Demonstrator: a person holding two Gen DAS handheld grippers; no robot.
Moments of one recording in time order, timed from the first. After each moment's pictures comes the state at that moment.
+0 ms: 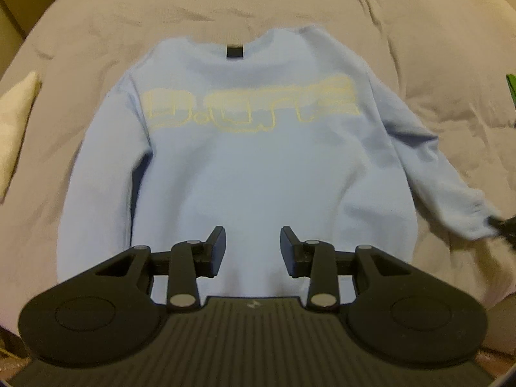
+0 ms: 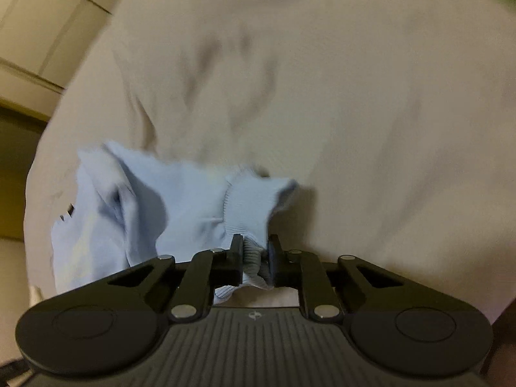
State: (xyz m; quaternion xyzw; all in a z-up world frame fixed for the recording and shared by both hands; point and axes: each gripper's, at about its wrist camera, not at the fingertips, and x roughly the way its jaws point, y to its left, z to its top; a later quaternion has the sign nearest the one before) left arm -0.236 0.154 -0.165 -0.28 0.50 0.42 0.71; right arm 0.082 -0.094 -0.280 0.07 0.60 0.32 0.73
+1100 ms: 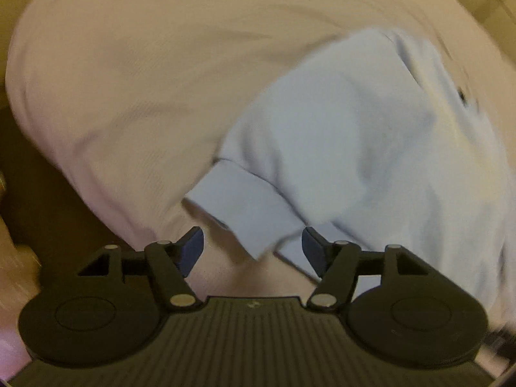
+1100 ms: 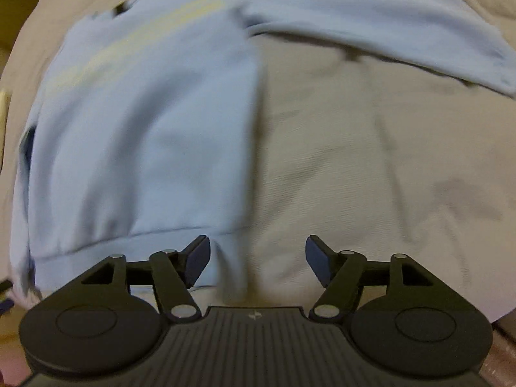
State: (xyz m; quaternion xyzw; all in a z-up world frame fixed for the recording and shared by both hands) left arm -0.549 0.143 -0.244 -0.56 0.30 0.58 0.51; right arm -0.109 0.044 -0.274 -0.24 0.64 0.41 0.61
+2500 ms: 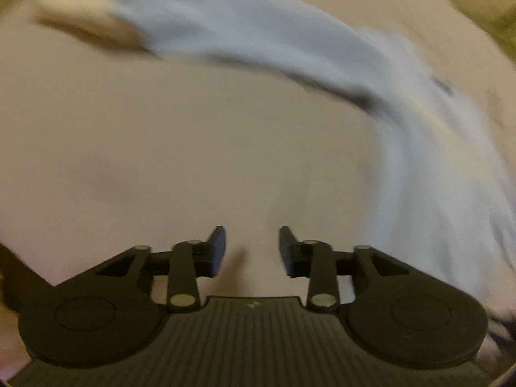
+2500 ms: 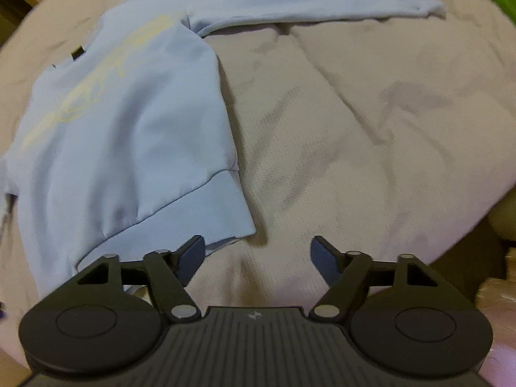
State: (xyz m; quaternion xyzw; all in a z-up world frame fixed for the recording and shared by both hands) left arm -0.589 0.207 -0.230 -0.50 0.40 0.43 0.64; right arm -0.143 -0.007 -0.260 -0.12 0.65 0.30 0.69
